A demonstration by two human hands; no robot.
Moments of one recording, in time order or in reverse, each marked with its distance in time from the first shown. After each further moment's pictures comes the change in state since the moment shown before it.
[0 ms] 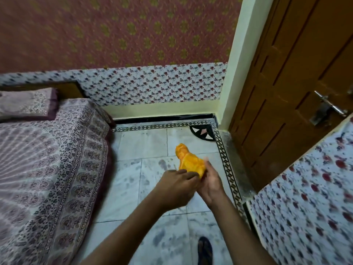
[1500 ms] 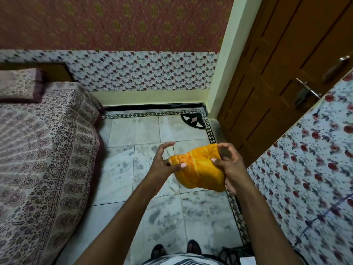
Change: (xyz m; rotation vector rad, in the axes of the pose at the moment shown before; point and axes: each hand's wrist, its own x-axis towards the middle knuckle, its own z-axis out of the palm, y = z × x) left_hand -0.097 0.016 -0.026 -1.591 0.193 -0.969; right_hand -0.131 0.011 0.005 -0.520 0.151 -0.280
